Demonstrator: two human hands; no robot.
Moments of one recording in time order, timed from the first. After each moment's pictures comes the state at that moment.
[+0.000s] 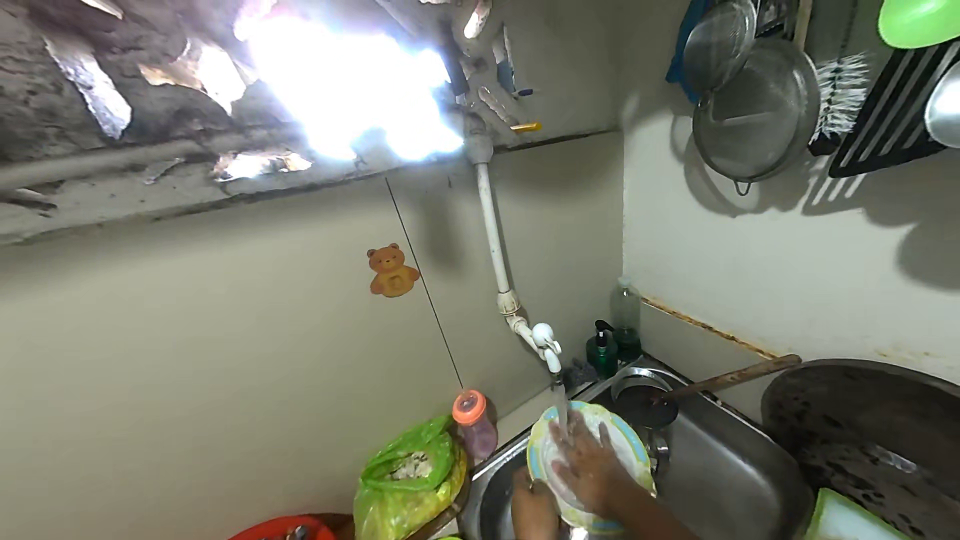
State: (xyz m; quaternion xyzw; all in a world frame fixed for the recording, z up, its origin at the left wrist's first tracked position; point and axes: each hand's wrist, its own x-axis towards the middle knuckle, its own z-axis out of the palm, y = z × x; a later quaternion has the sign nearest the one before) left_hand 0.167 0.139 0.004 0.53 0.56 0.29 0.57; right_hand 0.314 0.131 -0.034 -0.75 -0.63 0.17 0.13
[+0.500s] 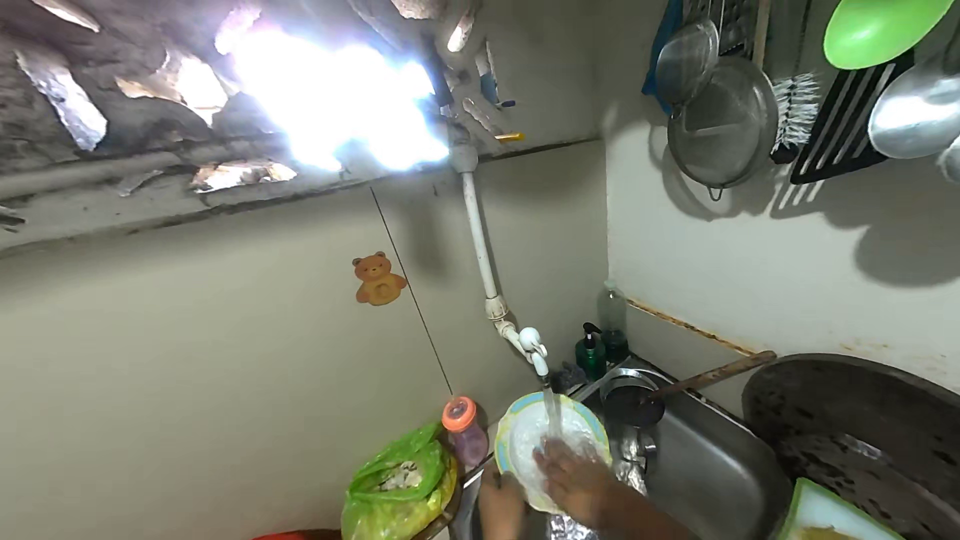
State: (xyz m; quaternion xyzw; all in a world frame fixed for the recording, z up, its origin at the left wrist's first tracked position) left_hand 0.151 0.162 0.003 0.52 0.56 0.35 0.54; right_hand 0.305 0.113 0.003 -0.69 -0.68 0.26 0.06
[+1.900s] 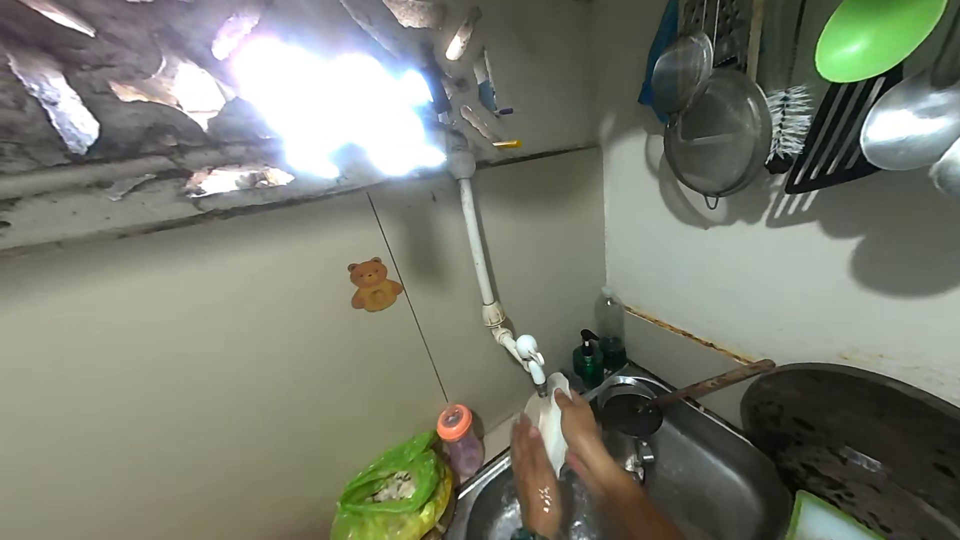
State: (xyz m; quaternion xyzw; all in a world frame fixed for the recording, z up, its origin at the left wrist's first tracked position) left_hand 0.210 0.166 0.001 0.65 0.41 0.43 0.47; right_hand 0.290 0.148 0.082 -0.58 -0.18 0.36 0.71
